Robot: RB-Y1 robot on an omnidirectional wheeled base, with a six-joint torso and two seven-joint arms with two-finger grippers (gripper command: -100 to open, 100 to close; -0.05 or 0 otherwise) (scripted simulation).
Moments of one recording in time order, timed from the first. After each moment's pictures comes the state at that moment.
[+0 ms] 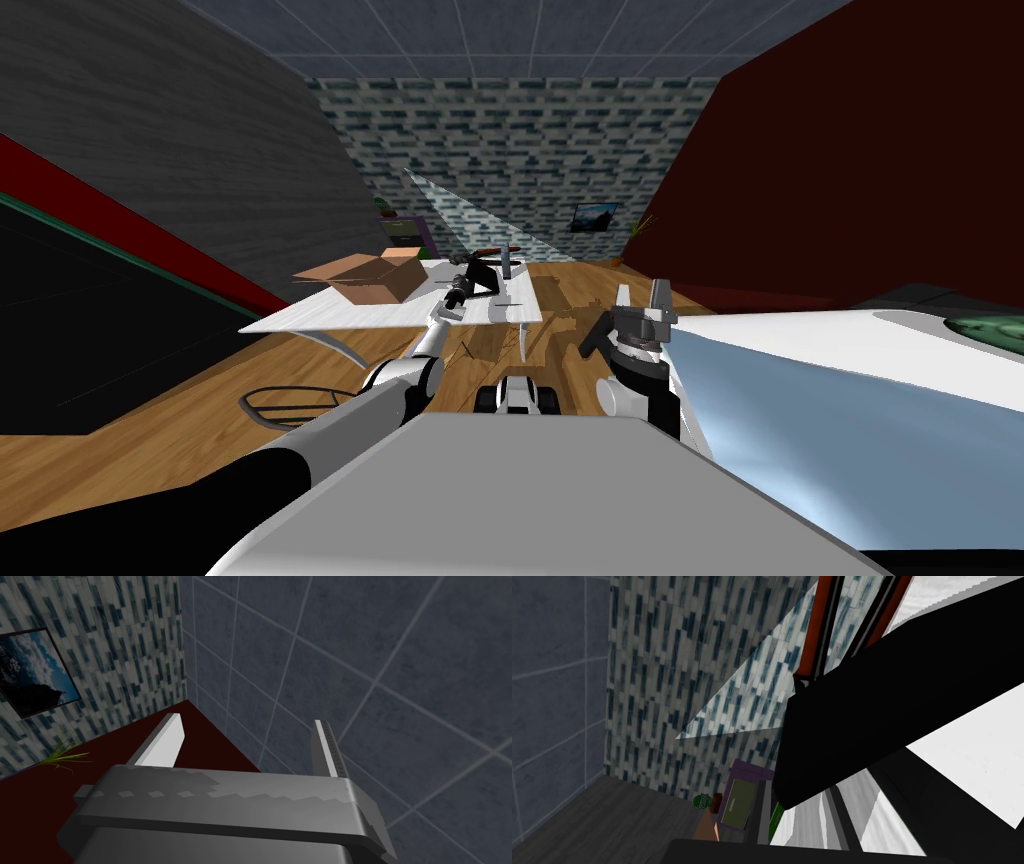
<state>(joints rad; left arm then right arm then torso) -0.61 0.24 0.21 -0.89 -0.35 -0.10 0.76 0.52 0.00 0.00 -2.29 -0.06 -0.61 0.01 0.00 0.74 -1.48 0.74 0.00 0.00</state>
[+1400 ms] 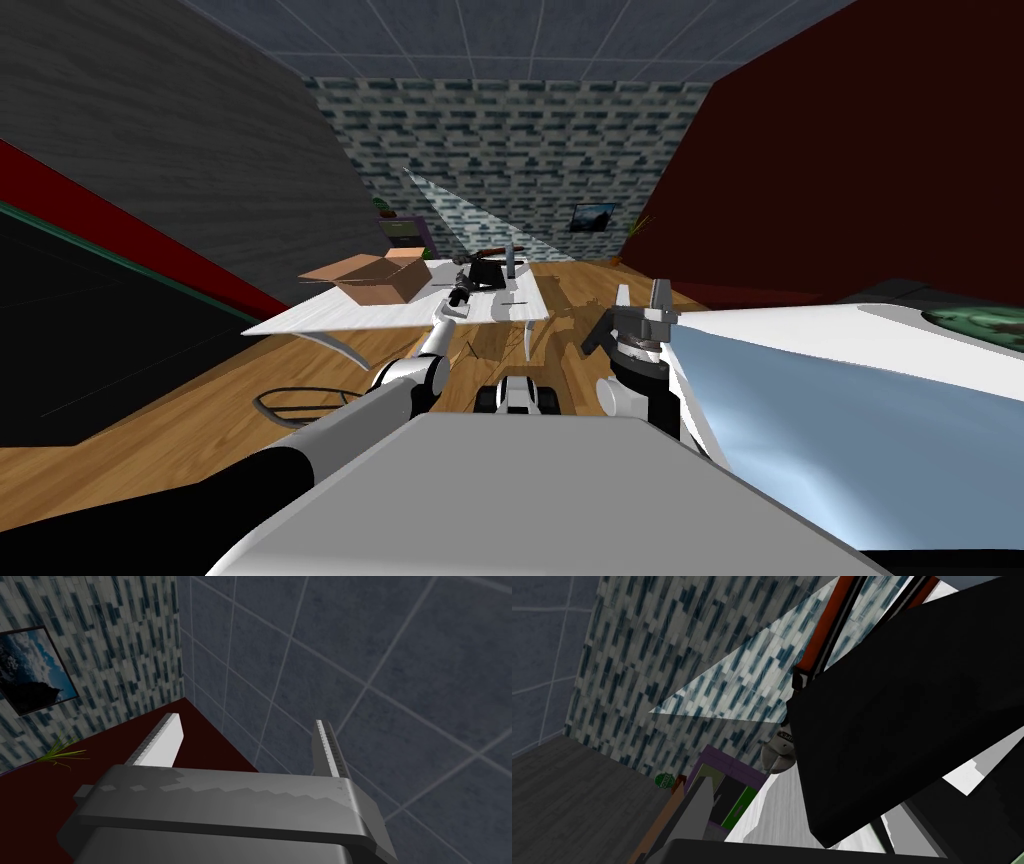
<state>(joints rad) -0.63 0.18 0.24 -0.92 -0.32 -0.04 0.90 0.52 0.00 0.00 -2.29 -0.06 -0.61 0.01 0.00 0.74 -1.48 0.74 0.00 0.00</state>
